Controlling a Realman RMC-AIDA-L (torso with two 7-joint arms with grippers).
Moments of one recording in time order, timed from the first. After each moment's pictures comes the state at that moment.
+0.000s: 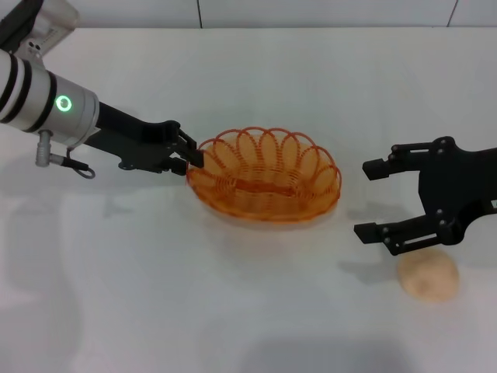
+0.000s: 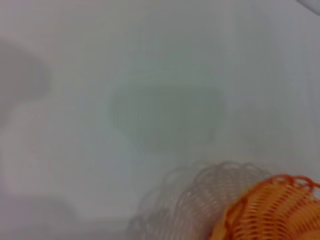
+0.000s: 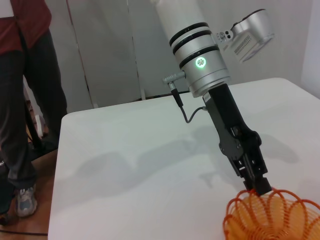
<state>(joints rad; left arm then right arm) -0.86 -2.03 0.76 0.63 2.54 1.40 -2.77 0.25 2.01 -1.29 -1.59 -1.84 -1.61 1.90</state>
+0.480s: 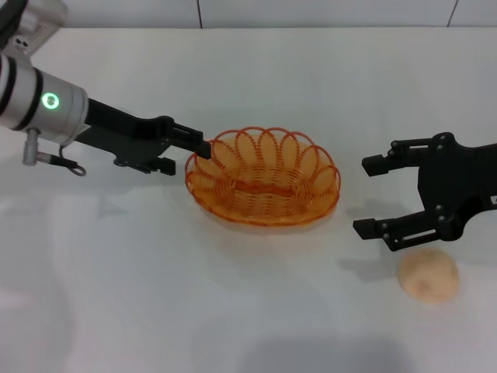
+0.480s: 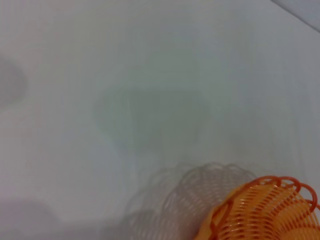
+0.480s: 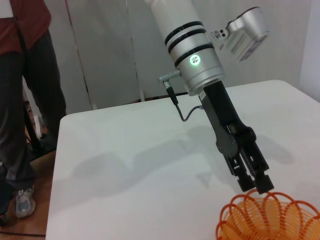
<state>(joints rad) -0.84 -2.01 0.75 0.64 2.49 1.44 -2.73 0.26 2.01 -1.29 -1.59 -1.84 -1.61 1.91</state>
